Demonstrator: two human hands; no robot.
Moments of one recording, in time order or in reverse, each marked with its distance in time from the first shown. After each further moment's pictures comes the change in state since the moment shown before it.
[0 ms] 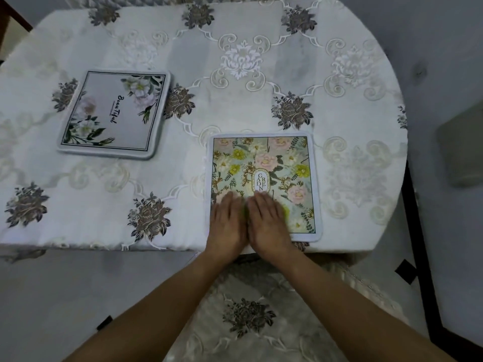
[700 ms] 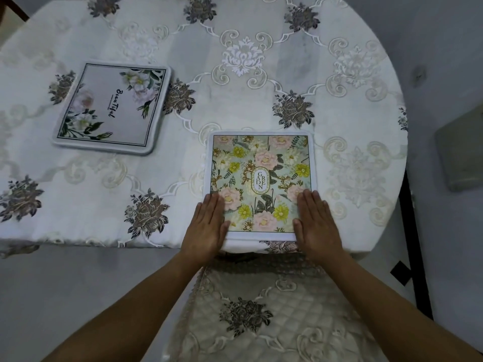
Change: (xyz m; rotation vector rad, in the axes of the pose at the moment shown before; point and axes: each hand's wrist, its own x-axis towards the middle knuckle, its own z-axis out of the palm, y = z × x) left_hand -0.018 -0.049 -0.009 0.013 -0.070 0.038; right_hand -0.038 0.101 -0.025 -0.084 -0.025 0.134
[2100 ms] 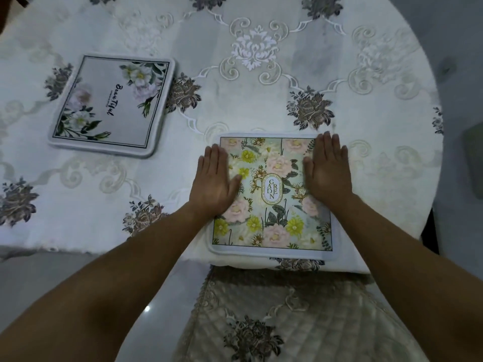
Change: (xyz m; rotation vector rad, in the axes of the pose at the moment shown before) left_hand 0.128 -0.028 -0.018 0.057 0.029 -0.076; right_hand 0.158 0.013 -0.022 0.033 0.122 0.110
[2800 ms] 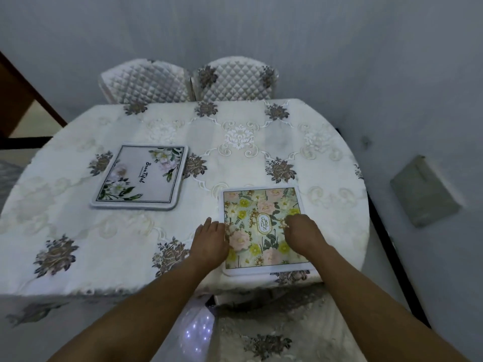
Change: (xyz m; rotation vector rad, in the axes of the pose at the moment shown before) left_hand -0.099 0.010 -0.101 0.090 -0.124 0.057; right_hand -0.126 -0.100 -0.110 -0.033 -0.176 0.070
